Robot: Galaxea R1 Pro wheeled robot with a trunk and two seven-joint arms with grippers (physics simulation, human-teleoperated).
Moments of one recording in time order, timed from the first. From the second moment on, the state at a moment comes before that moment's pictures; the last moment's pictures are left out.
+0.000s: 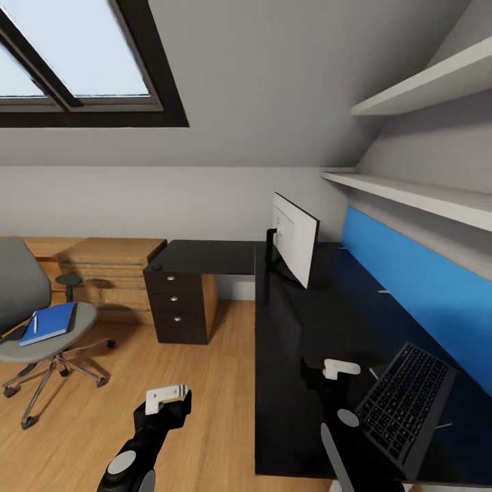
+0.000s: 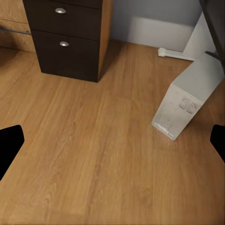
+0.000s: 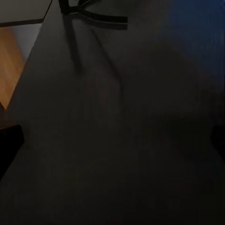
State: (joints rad) left arm 0.00 -0.08 -0.13 -1.56 0.13 0.40 0.25; right arm -0.26 0.10 0.07 -1.20 -0.06 0.15 -0.26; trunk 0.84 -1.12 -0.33
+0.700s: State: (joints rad) left arm 0.00 -0.08 -0.13 -1.56 0.13 0.40 0.25; right arm -0.27 -0.01 -0.14 -1.12 -0.06 0.16 -0.26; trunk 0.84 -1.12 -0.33
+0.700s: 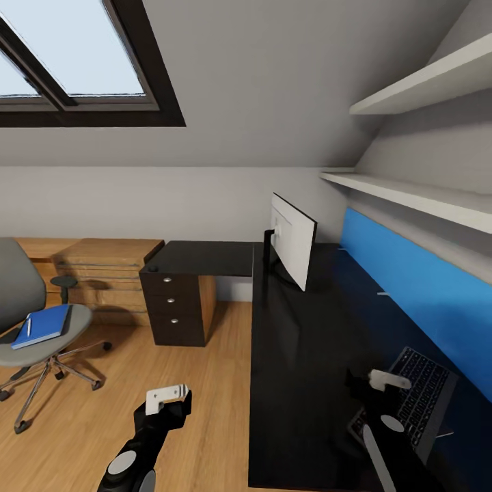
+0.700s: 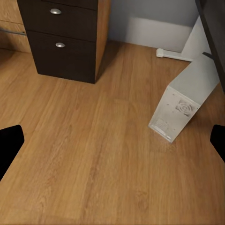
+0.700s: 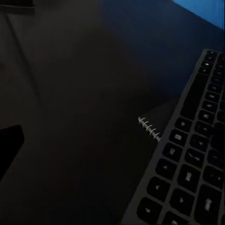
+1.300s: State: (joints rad) left arm 0.00 -0.08 -0.13 -1.56 0.13 0.40 0.25; right arm -0.38 -0.11 -0.16 -0.91 -0.07 0.13 -0.26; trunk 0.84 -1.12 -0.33
